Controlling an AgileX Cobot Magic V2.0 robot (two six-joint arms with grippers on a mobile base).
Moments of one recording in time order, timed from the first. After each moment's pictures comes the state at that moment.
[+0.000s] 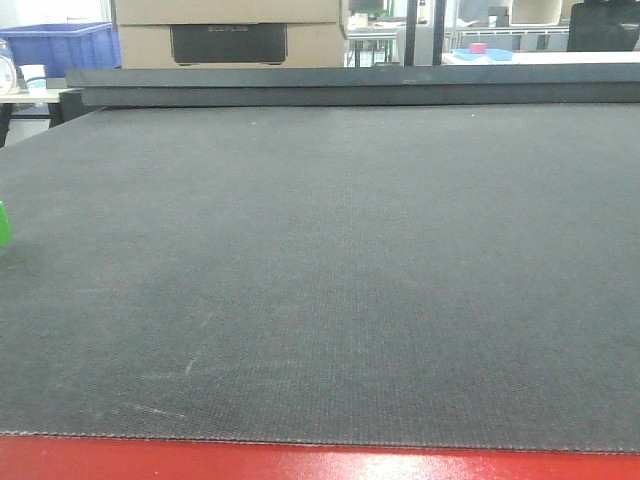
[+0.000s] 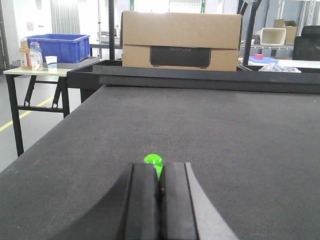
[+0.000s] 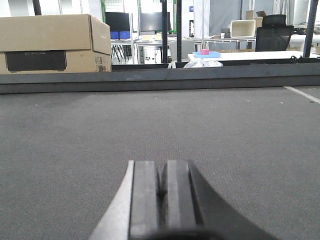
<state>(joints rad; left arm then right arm) 0.00 0.00 0.00 -0.09 0.02 0.09 0.01 0.00 0.00 0.10 0.03 -0.02</state>
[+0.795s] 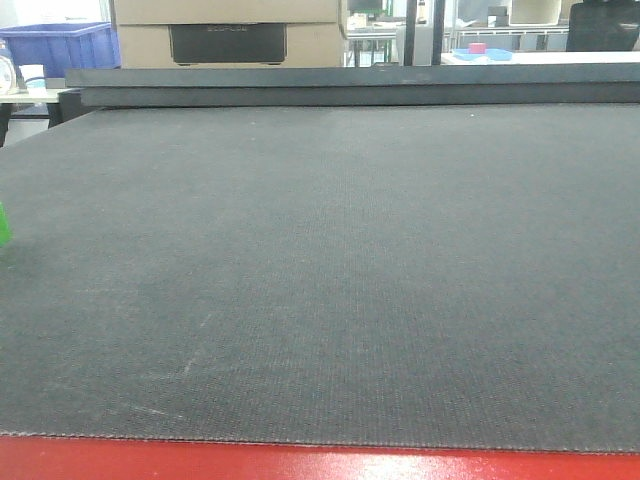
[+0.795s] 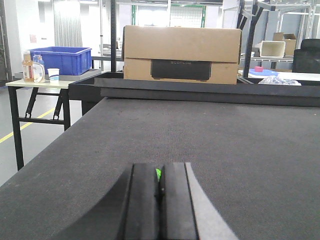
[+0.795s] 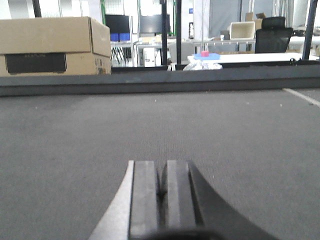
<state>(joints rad) 0.00 0.00 0.00 -0.09 -0.03 0.09 0.01 0.00 0.00 0.10 0.01 -0.02</state>
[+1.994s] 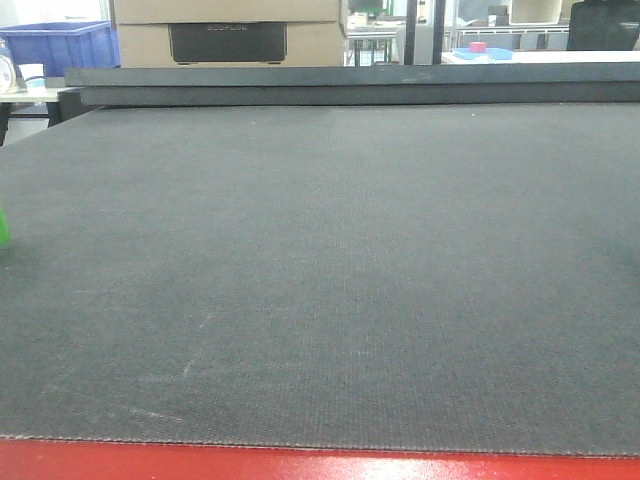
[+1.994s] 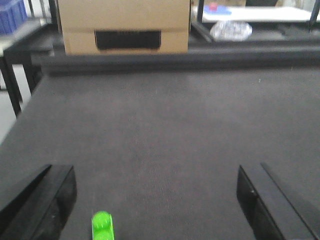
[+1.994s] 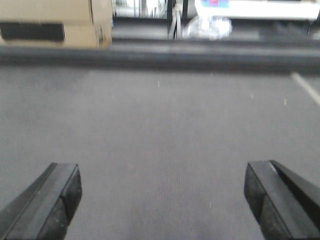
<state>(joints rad) -0.13 0.62 -0.79 -0.06 0.45 0.06 0.04 0.63 -0.83 0.06 0.53 -0.02</state>
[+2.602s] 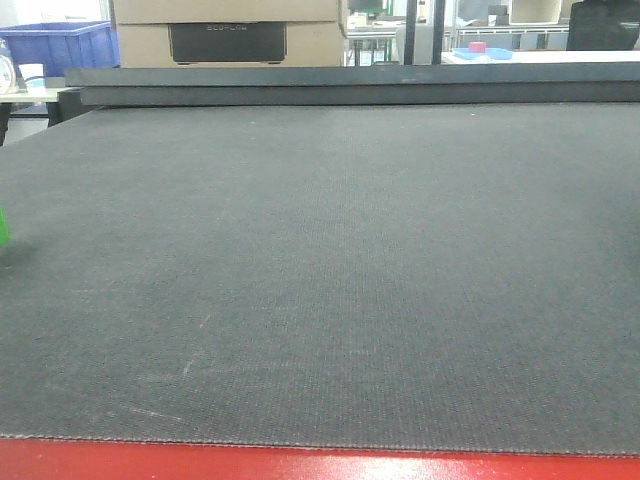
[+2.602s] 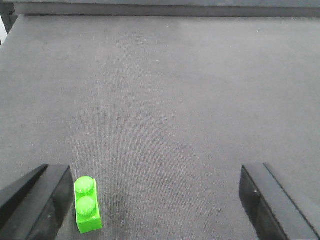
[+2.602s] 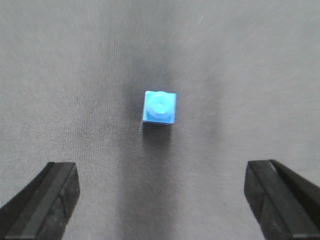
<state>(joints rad) -0.15 0.76 -0.90 -0.06 0.60 0.03 -0.04 1.23 -1.13 0.04 1.10 -0.10</state>
